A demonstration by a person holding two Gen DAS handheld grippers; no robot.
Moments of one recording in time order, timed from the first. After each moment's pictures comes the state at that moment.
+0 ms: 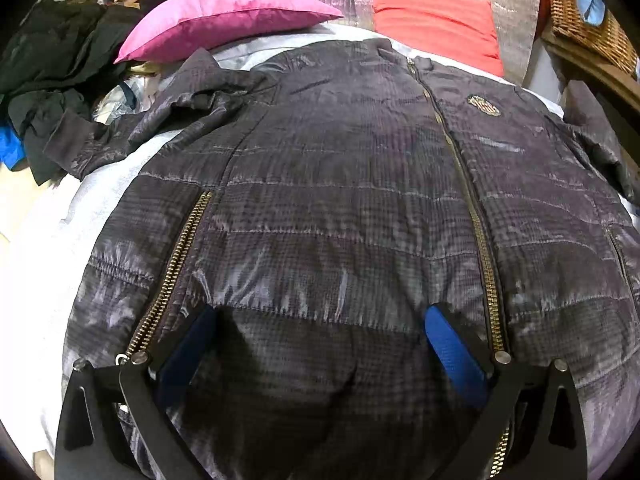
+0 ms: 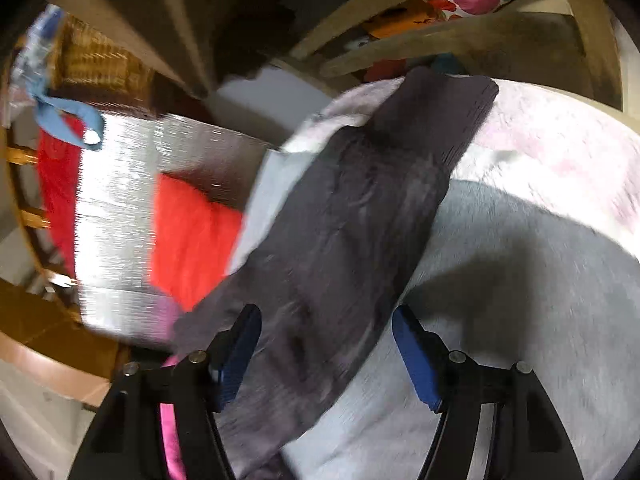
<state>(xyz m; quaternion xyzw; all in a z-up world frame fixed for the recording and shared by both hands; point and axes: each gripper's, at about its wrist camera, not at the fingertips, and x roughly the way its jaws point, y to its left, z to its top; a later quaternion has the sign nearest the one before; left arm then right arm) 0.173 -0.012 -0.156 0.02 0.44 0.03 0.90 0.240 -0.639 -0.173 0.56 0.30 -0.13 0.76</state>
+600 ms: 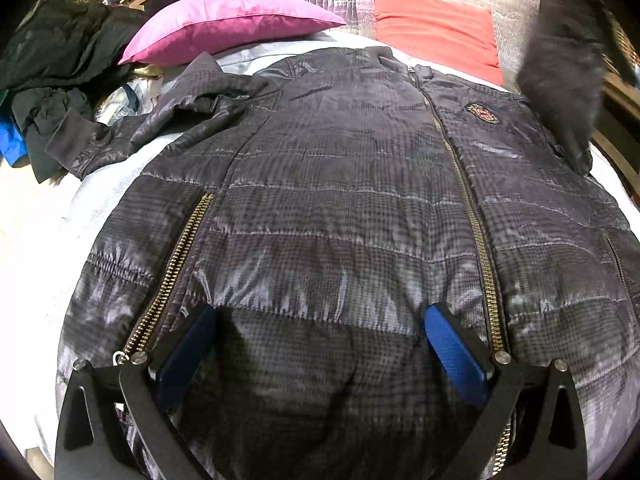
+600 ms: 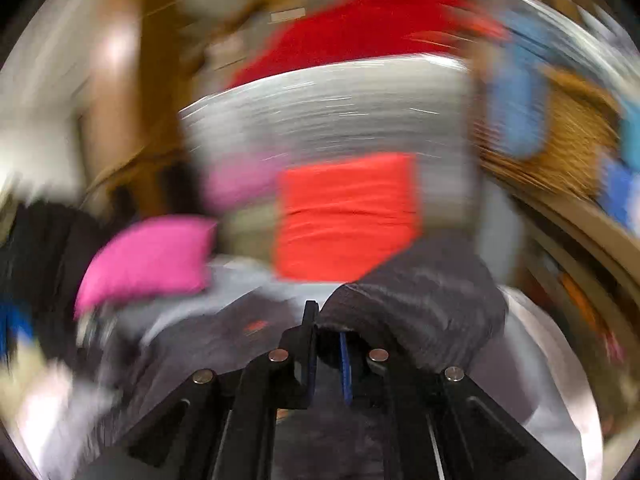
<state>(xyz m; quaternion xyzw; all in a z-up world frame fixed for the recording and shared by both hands) 0.171 -0.008 -0.152 0.02 0.43 0.02 0.90 0.315 -0.276 0.065 0.00 0.27 0.09 0.96</state>
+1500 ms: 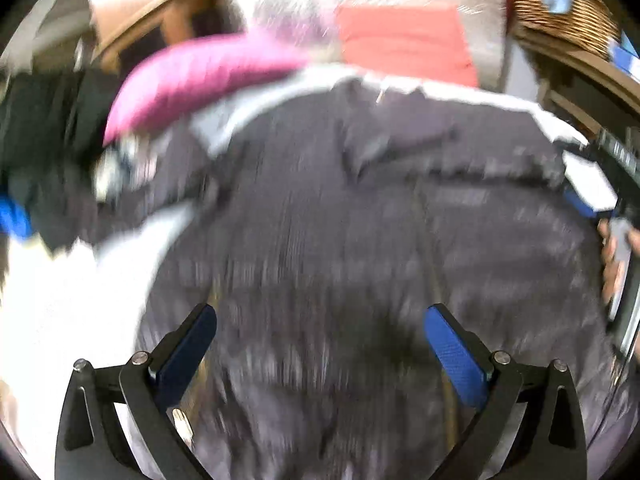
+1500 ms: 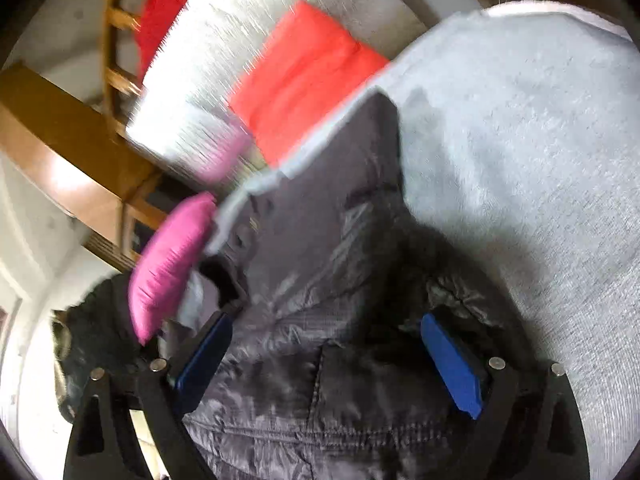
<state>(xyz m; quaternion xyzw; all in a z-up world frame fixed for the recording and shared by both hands) 0.199 -0.043 -0.078 0.11 0.40 -0.01 0.91 0.278 -0.407 -0.137 0.42 0.31 0.11 0.85</state>
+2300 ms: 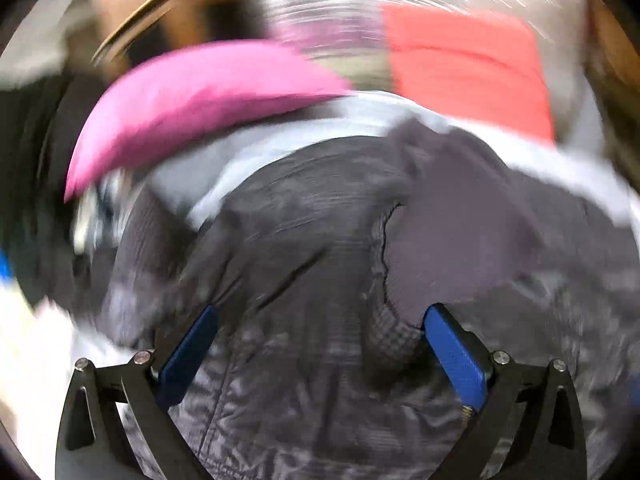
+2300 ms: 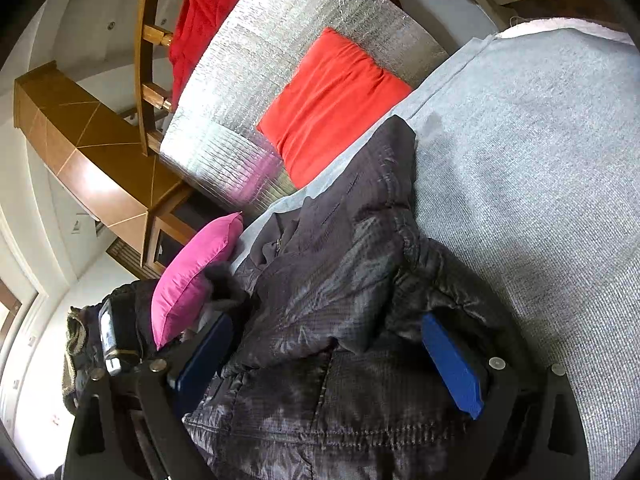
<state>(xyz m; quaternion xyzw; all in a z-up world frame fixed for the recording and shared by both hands) 0.391 -0.013 -0.077 0.01 0.41 0.09 0.91 0.263 -0.401 -0.149 0.41 0.27 0.12 0.86</state>
